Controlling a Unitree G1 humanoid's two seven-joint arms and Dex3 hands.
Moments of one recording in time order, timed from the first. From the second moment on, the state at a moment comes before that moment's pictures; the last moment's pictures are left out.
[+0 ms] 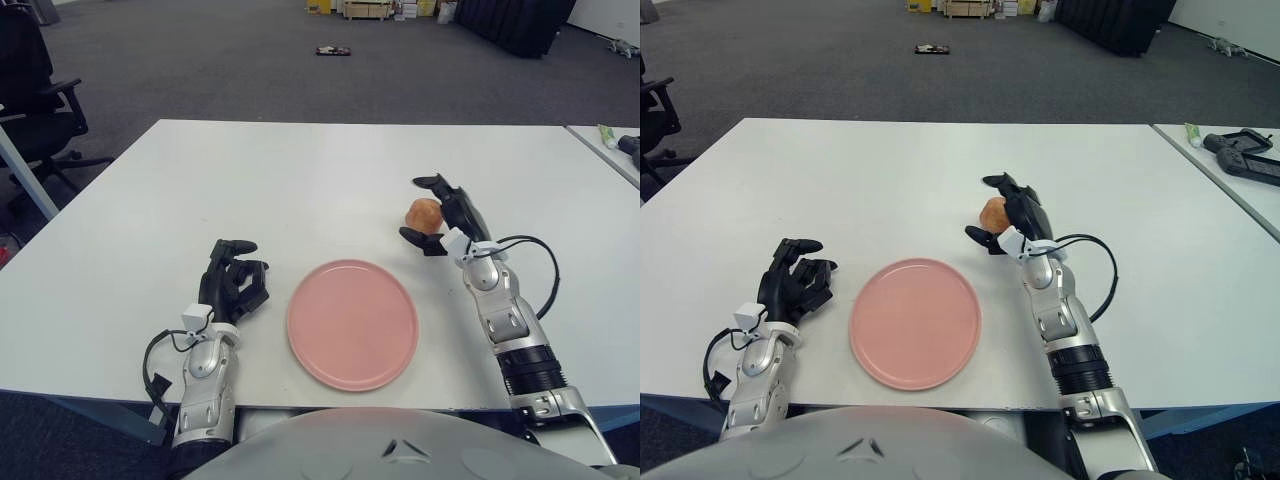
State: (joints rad) left arm 0.29 -0.07 0.10 0.02 -0.13 -0.22 -0.03; right arm -0.14 -0.25 0.13 0.08 -0.60 0.08 -0.09
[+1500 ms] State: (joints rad) left arm 0.29 -0.07 0.10 0.02 -0.13 -0.22 -0.03; right arm -0.66 -0.23 0.34 1.04 -0.68 0.12 -0.29
